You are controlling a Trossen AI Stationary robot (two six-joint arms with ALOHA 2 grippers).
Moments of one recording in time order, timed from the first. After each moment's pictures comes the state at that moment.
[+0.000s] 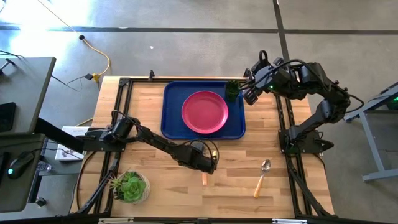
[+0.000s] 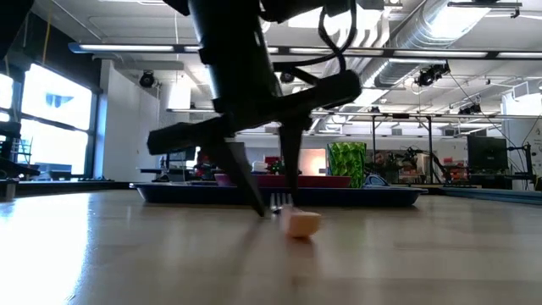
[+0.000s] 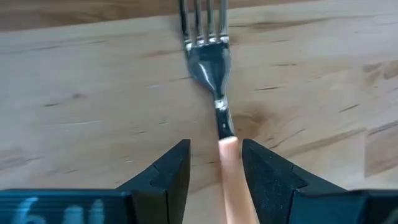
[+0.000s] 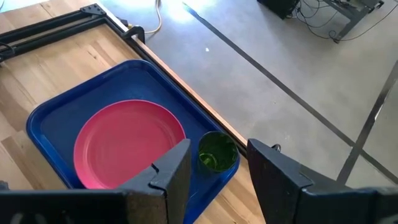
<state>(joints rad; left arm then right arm) -0.32 2.16 1.57 -0.70 -0.21 -1.71 -0.02 1.52 2.18 -1.57 0.68 0.44</state>
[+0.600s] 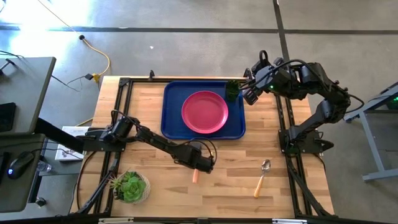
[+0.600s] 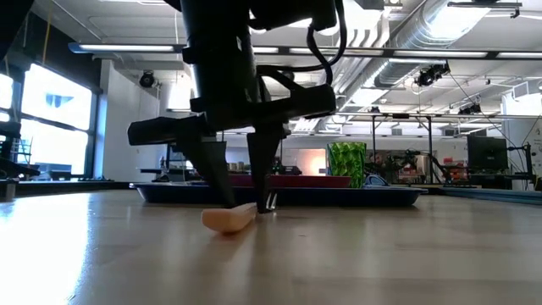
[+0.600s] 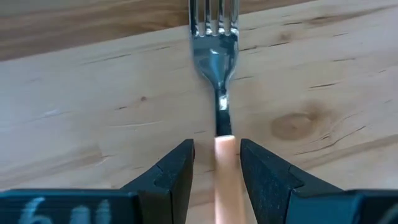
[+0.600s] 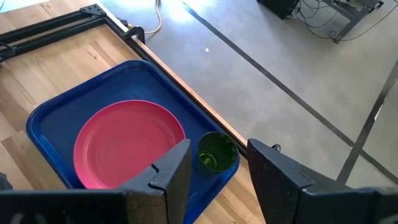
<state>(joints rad) -0.32 2.16 1.57 -0.83 -0.19 -1.66 -0.02 1.52 2.18 -1.57 0.68 0.44</state>
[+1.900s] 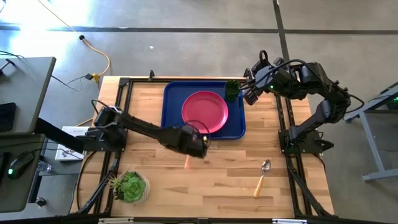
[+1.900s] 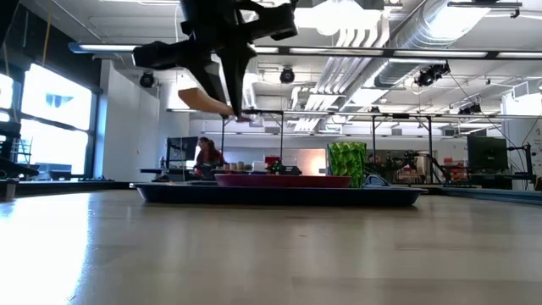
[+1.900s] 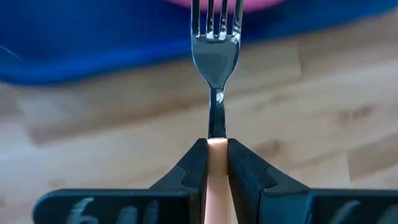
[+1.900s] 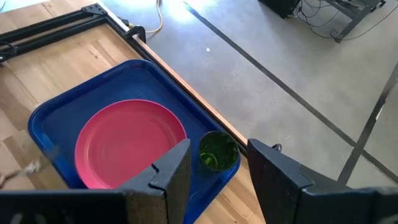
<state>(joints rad) -0.25 1.91 1.57 -1.03 -0.28 -1.58 -0.02 1.52 2.18 -1.57 0.67 0.44</state>
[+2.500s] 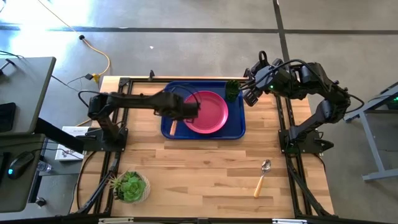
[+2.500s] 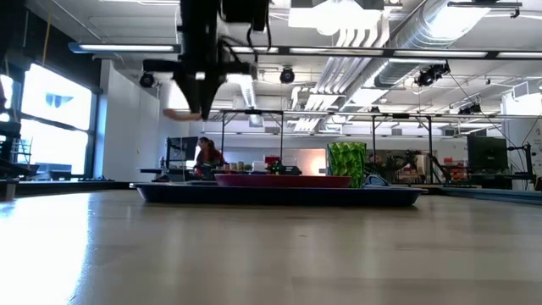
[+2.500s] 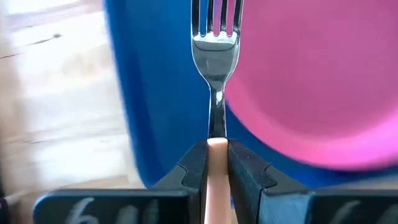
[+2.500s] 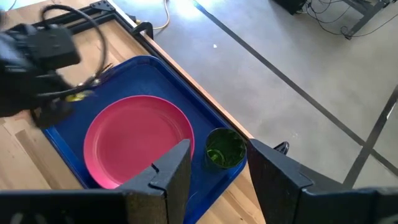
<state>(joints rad) 0.11 1.78 1.53 -1.27 -0.36 -1.25 -0.02 1.52 2.18 -1.57 0.64 0.44</state>
